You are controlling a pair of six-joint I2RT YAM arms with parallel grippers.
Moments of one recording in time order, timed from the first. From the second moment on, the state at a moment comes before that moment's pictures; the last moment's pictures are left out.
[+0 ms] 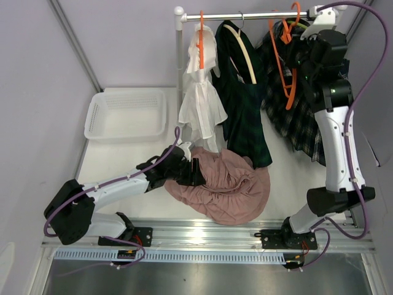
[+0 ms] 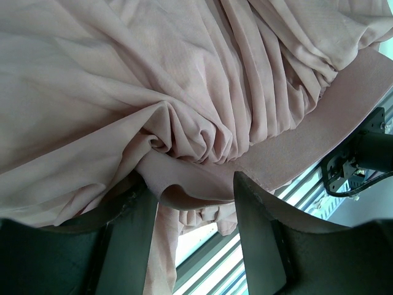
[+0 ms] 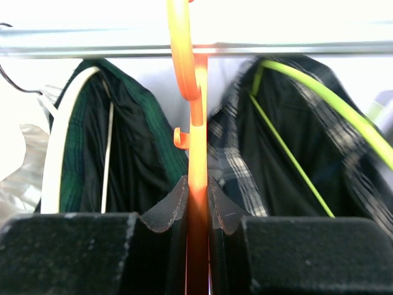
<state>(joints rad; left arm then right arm) -0.77 1.29 0.67 -0.11 0.21 -0.65 0.19 1.62 2.15 -0.56 0.07 0.04</state>
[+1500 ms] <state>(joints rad) -0.77 1.32 0.68 -0.10 0.17 -0.66 0.52 0.73 1.19 -1.12 -0.32 0.40</state>
